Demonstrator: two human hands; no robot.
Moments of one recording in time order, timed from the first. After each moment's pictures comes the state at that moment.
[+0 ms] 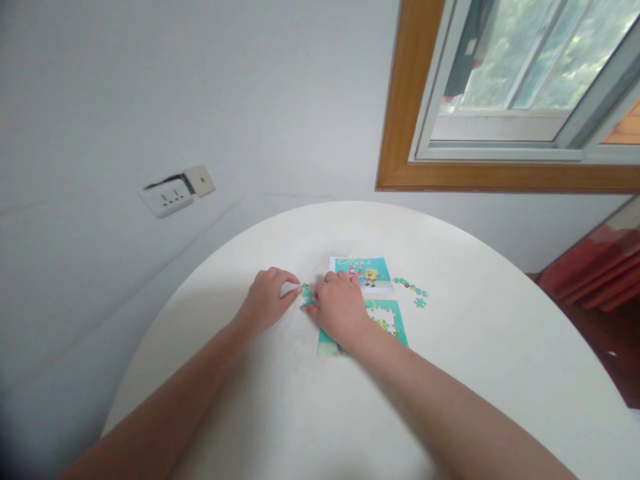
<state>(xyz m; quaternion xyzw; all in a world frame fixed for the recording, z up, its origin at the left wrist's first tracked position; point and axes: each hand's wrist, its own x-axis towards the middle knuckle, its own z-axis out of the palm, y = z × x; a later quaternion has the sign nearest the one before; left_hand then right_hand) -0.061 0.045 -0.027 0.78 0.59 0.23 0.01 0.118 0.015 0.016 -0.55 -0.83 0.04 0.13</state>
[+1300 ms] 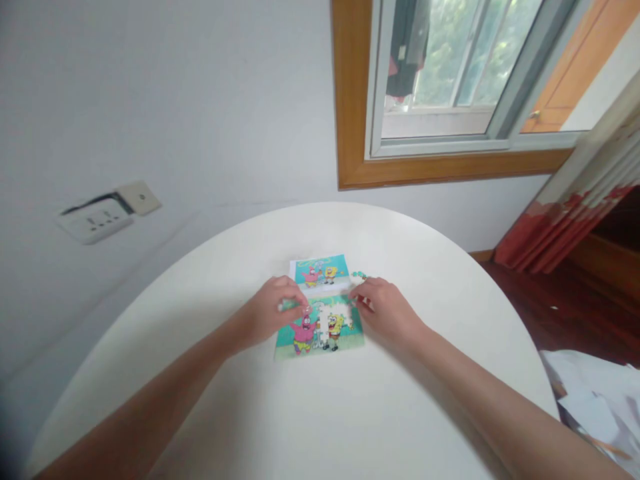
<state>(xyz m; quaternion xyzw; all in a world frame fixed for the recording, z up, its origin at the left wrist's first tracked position) 0.017 0.034 0.013 0.87 0.40 0.22 0.17 0.268 -0.013 0.000 -0.56 -0.78 0.12 0.24</state>
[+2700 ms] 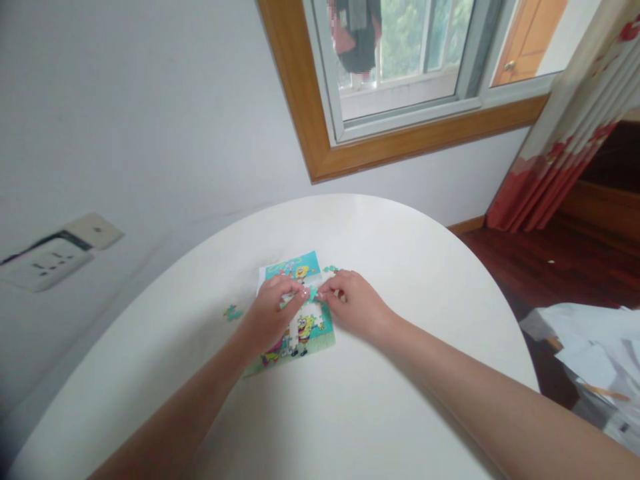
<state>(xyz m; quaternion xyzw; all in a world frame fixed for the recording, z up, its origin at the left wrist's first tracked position) 0.086 0.030 0.003 0.85 0.44 0.28 0.14 0.269 -0.014 0.000 -0.54 -0.70 0.27 0.39</state>
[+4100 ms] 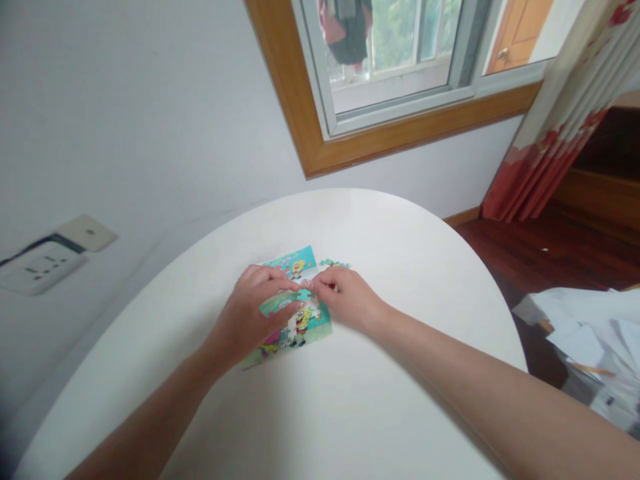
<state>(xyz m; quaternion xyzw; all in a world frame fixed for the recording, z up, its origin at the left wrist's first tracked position) 0.069 0.017 0.035 0.92 0.33 0.22 0.03 0.266 -0.019 0.005 -0.51 -0.70 0.29 0.41</state>
